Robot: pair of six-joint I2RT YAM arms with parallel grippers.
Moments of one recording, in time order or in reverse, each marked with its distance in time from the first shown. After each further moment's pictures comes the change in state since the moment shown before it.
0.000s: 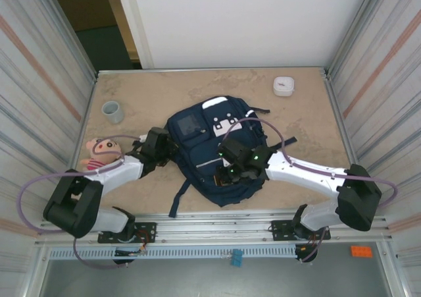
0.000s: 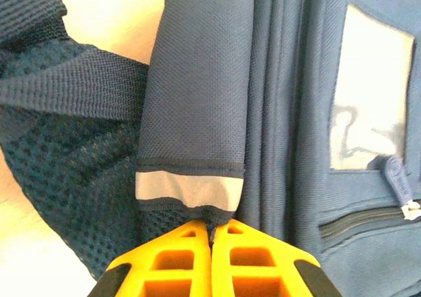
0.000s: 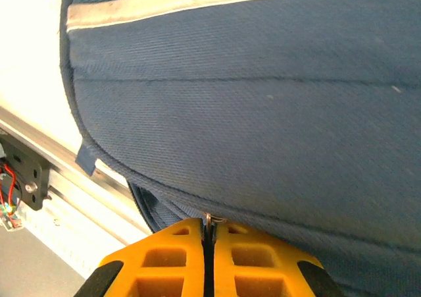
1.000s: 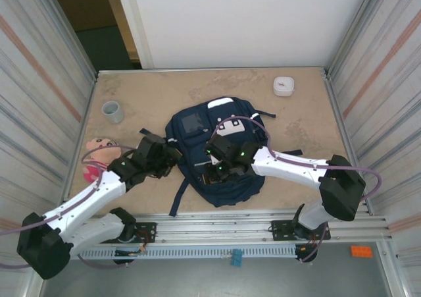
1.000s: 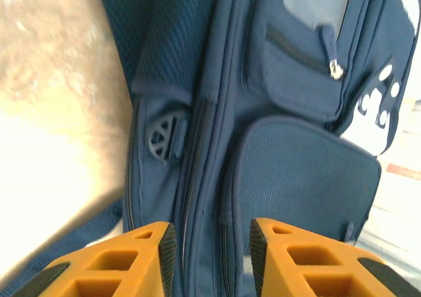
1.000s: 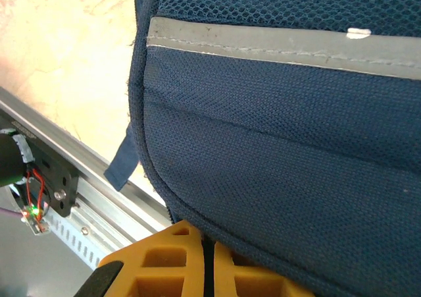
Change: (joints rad) left arm -0.175 -0.396 0.054 -0.489 0.078 -0.250; right arm 0.018 0.130 0.087 0.054 -0.054 0.003
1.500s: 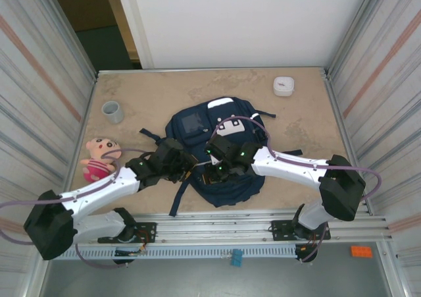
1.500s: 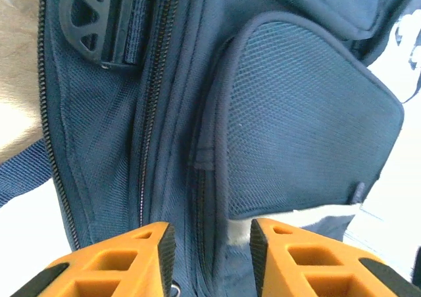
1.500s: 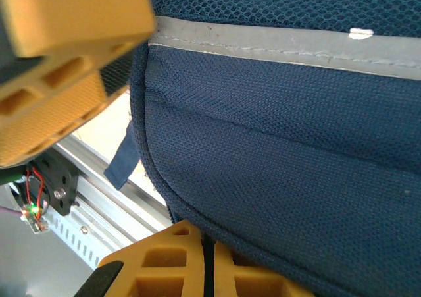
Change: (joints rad) left arm -0.146 0.166 -0.007 0.163 0.038 -0.153; right arm 0.000 0.000 0.000 0.000 -0.002 -0.006
